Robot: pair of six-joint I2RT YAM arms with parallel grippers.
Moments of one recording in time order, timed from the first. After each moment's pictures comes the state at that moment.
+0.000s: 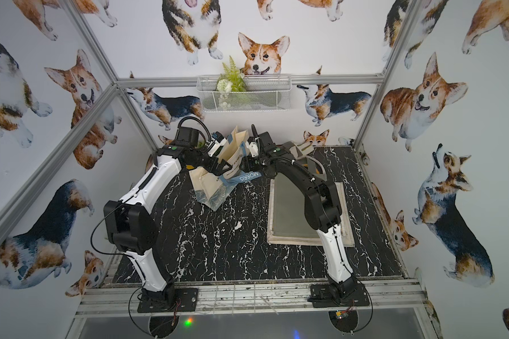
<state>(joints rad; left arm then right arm) -0.23 1.86 1.77 -0.78 0.45 0.36 0.57 2.22 2.06 -0.67 -0.35 0.28</state>
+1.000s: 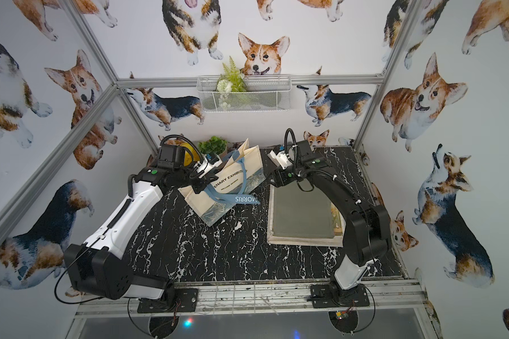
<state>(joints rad) -0.24 1.41 1.34 -0.73 0.53 0.73 0.38 1.62 1.41 -0.63 -0.55 -0.12</state>
